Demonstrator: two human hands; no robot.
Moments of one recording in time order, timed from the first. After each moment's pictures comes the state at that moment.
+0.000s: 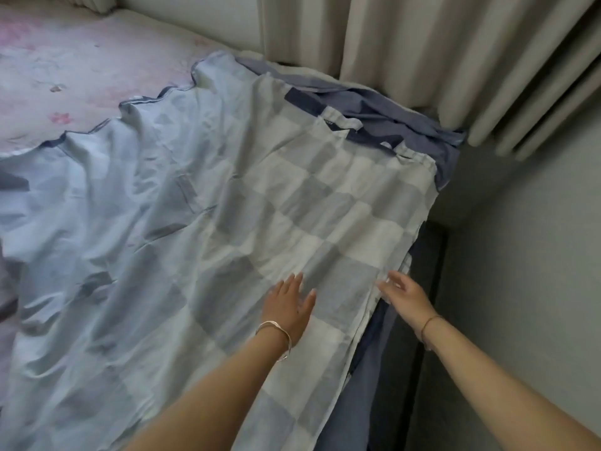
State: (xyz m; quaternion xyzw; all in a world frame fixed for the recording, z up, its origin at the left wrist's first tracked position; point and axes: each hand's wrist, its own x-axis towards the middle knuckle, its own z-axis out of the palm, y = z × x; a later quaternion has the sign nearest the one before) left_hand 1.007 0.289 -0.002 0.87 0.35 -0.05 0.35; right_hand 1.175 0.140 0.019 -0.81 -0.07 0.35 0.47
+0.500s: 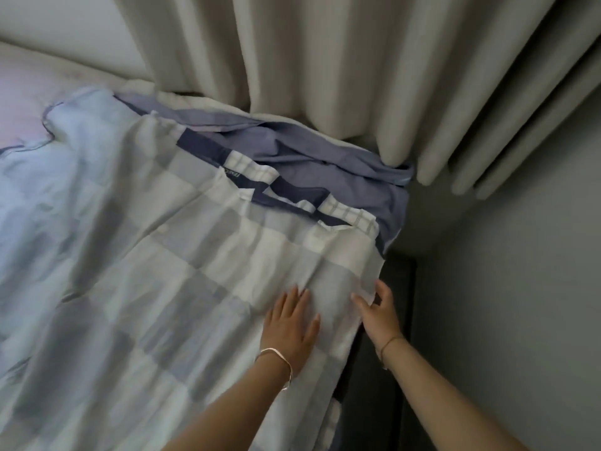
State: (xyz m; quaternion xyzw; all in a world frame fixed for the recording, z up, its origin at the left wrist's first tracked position) left_hand 1.326 0.315 -0.038 0.91 0.26 -0.09 0.30; right_hand 1.444 0.196 -0.028 -0.77 0.06 0.30 0.57
